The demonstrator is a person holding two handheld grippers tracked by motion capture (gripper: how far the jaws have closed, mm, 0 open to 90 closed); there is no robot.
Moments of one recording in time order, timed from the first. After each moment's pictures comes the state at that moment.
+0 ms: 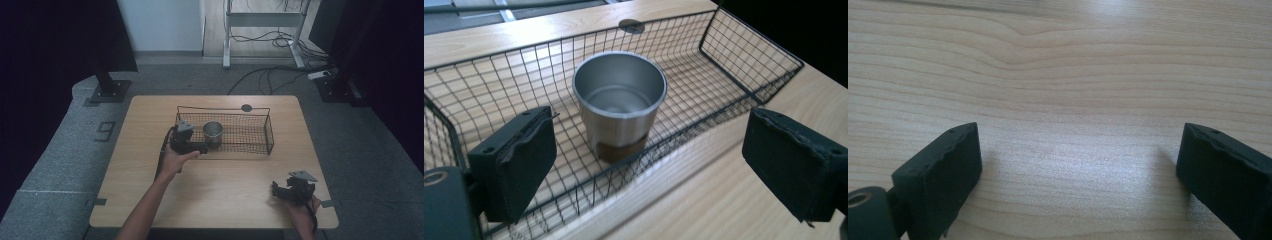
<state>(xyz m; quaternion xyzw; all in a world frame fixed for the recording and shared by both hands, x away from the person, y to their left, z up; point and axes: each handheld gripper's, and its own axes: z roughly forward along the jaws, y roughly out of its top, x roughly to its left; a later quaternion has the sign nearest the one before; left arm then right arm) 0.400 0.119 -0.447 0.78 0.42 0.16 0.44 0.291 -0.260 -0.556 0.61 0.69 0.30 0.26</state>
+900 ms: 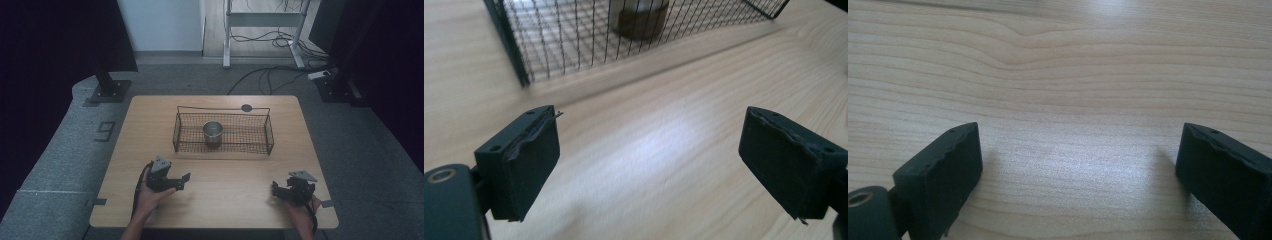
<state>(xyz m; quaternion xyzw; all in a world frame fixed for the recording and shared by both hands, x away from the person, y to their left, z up) 0.310 0.190 -0.509 0.78 0.44 0.15 0.42 0.291 -0.260 -0.556 0.61 0.69 0.30 0.26</state>
